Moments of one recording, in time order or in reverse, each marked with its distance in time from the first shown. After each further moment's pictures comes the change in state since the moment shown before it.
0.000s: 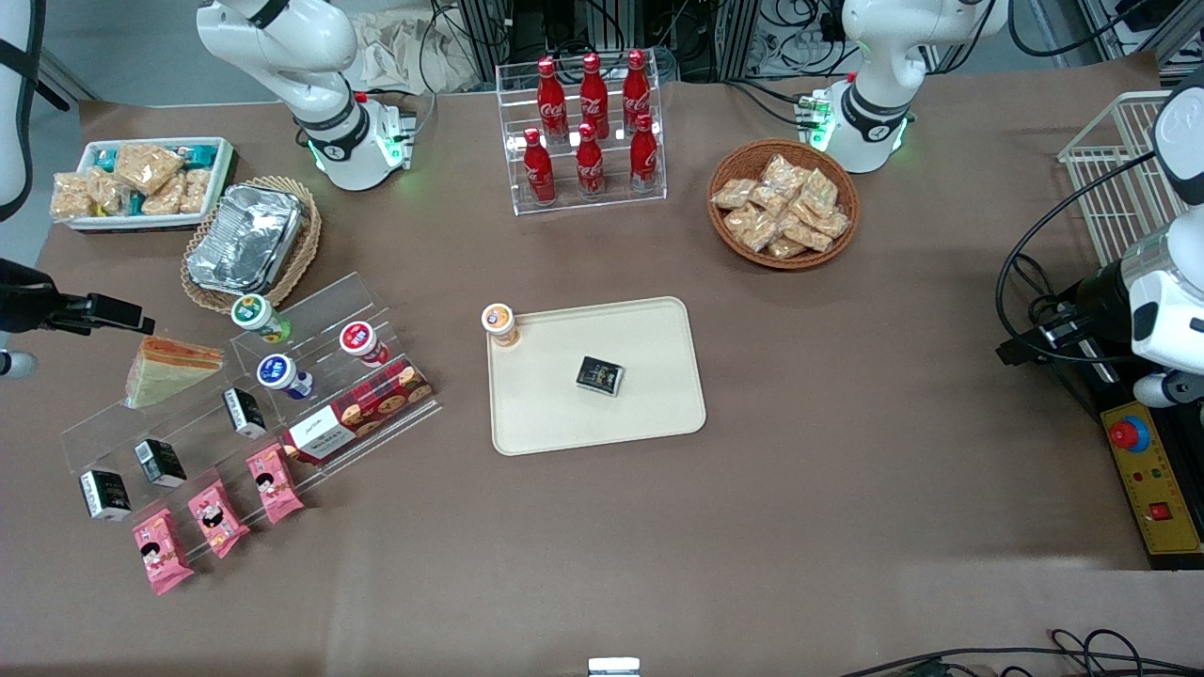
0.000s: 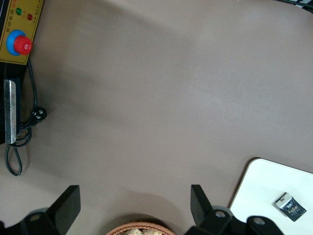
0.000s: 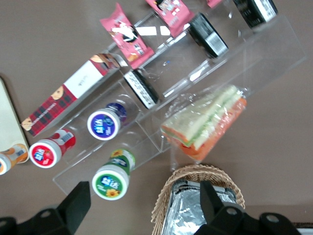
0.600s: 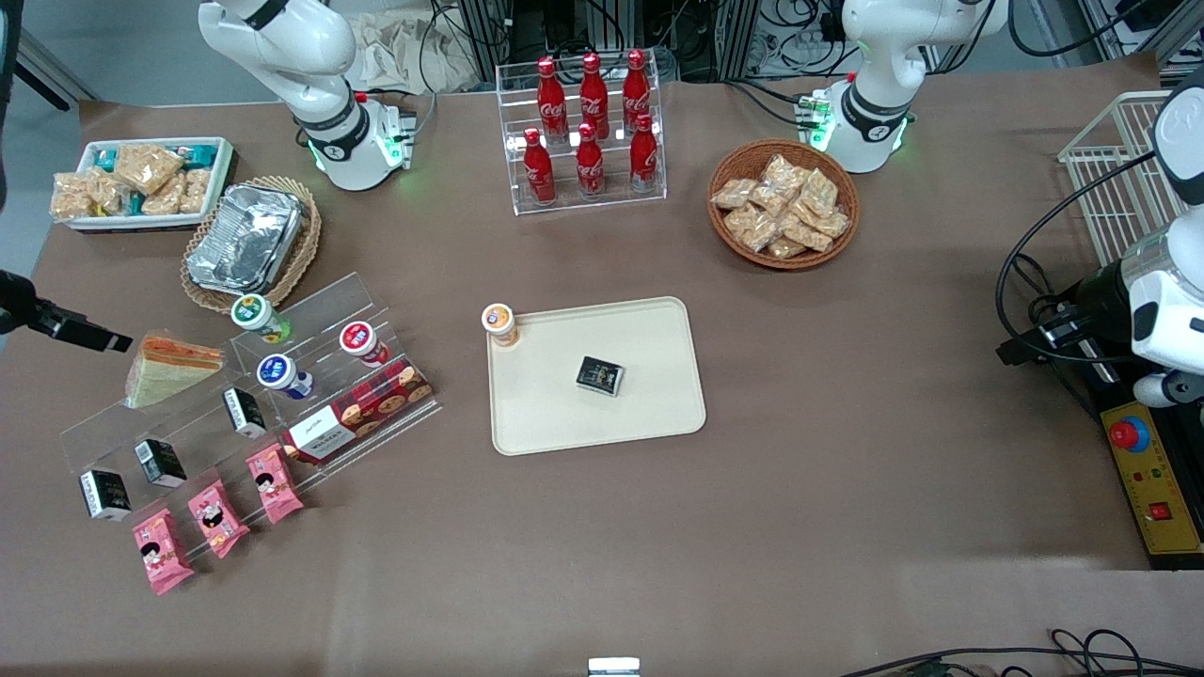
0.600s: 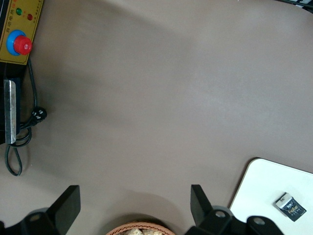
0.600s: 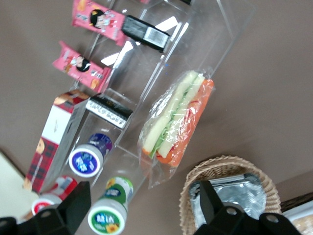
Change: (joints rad) arm -0.076 0.008 0.004 -0.078 0.044 0.116 0.350
